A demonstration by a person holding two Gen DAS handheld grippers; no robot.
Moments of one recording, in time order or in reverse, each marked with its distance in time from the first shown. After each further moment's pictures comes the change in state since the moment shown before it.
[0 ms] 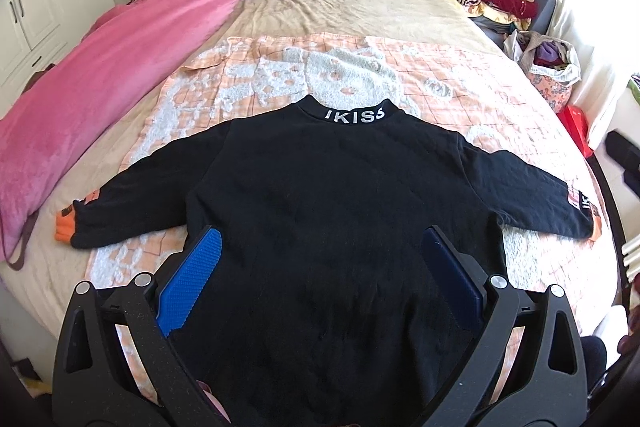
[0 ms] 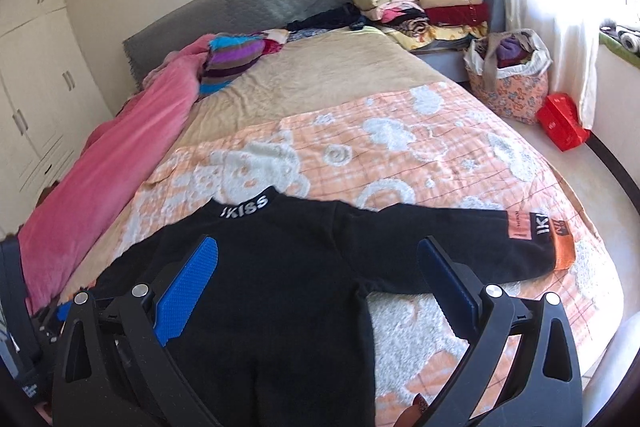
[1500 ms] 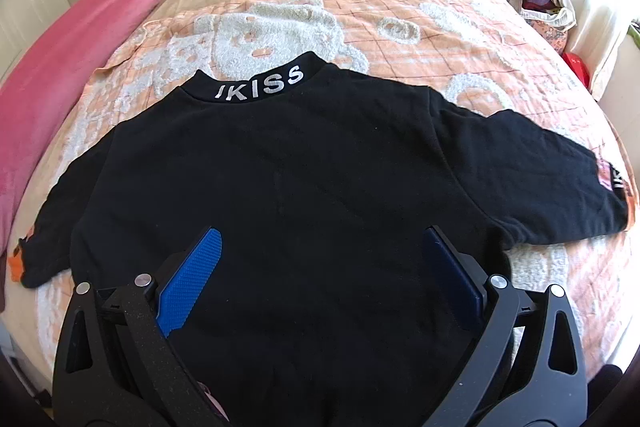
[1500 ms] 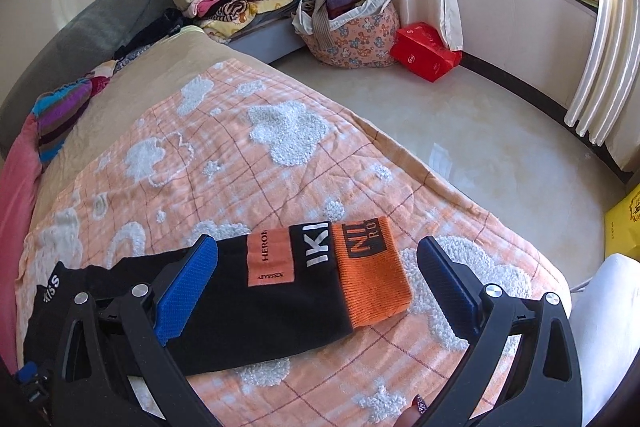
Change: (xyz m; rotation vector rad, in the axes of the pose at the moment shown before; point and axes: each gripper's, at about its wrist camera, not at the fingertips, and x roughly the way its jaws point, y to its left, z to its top) left arm 0.126 -0.104 0.008 0.131 0.108 -0.013; right arm 0.081 -0.277 -0.023 0.329 0.073 -0.398
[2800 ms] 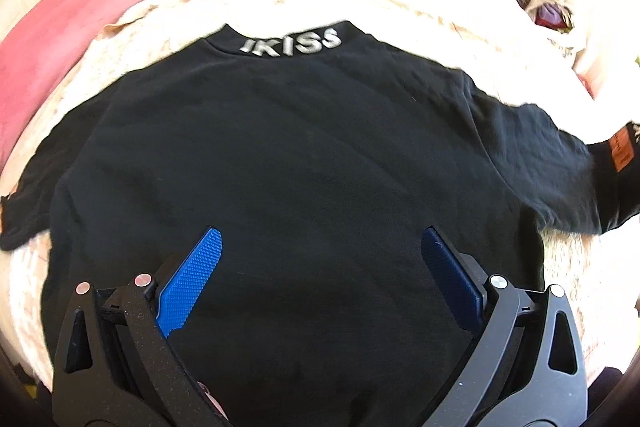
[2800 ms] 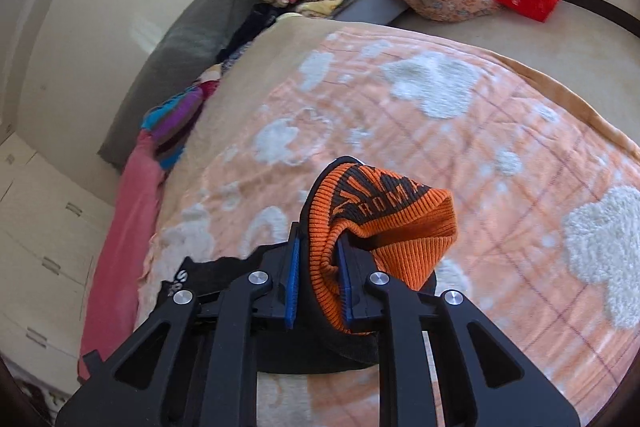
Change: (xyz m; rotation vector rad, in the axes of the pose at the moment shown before) left arm 0.013 0.044 -0.028 -0.111 0.006 -0.035; right arm -0.007 0.055 -0.005 0.055 0.058 0.593
